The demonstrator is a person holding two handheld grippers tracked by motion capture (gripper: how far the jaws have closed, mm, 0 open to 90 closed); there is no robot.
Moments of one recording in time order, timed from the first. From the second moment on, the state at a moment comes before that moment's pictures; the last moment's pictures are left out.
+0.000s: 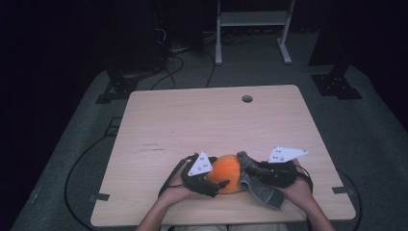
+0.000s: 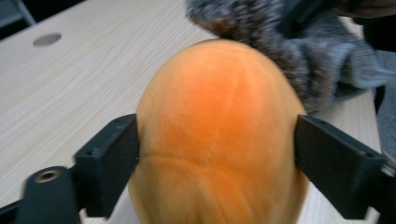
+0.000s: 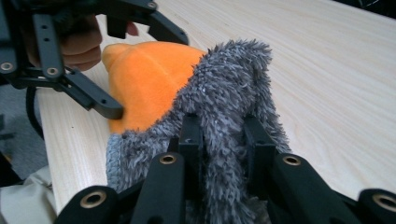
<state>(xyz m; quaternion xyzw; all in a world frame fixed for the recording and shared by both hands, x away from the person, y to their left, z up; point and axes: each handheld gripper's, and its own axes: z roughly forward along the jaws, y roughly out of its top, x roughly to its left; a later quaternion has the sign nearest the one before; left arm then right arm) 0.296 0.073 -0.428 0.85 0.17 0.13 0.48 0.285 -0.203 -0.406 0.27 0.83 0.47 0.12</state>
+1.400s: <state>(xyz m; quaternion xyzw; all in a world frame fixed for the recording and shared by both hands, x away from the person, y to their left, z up) 0.282 0.063 -0.438 0.85 0.11 0.15 0.49 0.295 -0.232 -0.430 0.31 0.83 0.46 0.10</state>
